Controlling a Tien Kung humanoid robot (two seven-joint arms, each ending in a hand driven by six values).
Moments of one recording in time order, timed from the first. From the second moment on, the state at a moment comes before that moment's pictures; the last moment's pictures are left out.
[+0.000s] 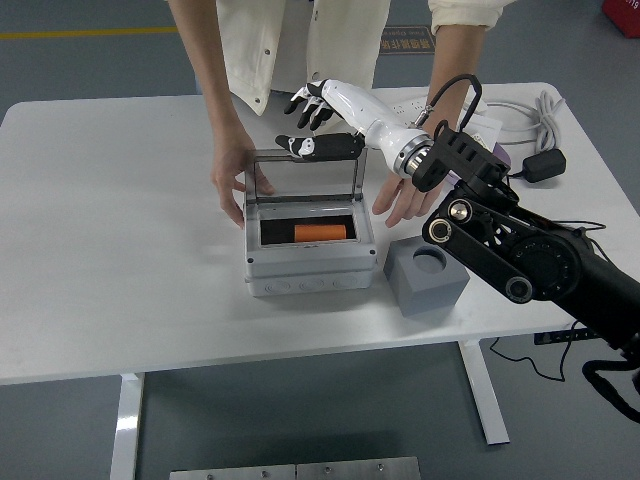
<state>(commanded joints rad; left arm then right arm) 0.00 0.29 -0.88 -0.18 0.92 0.06 0.14 0.84 -0.21 0.71 1.16 -1.63 -0.10 -0.07</state>
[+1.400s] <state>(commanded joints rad) 0.00 0.28 -0.93 -0.18 0.99 0.05 0.15 0.88 -0.18 0.62 0.98 -1.51 -0.12 -0.05</state>
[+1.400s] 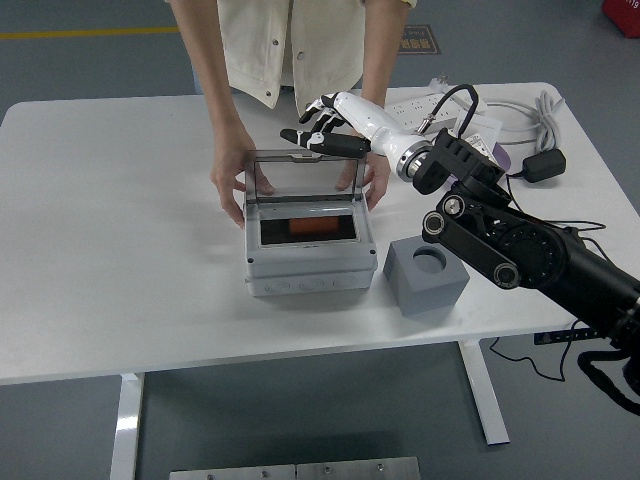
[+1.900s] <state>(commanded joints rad) 0.00 0.28 -0.91 -0.18 0.97 0.05 0.15 0.85 -0.22 0.59 1.10 -1.55 -0.09 -0.11</state>
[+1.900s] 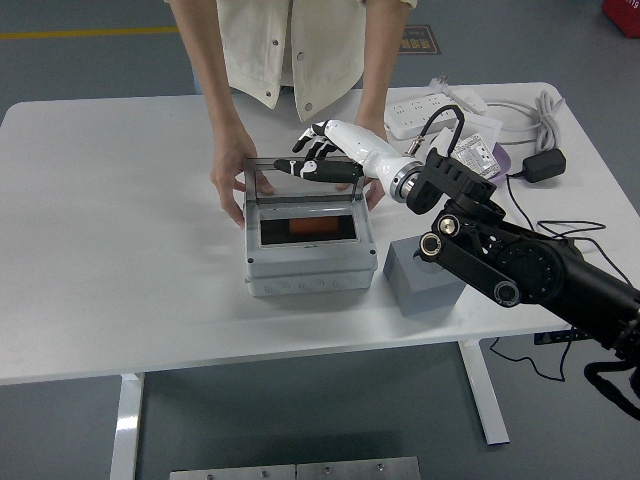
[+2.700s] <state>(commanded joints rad) 0.01 0.27 -0.89 -0.18 0.93 0.06 0.14 0.80 -0.31 0.58 1.32 -1.60 0.11 -0.26</state>
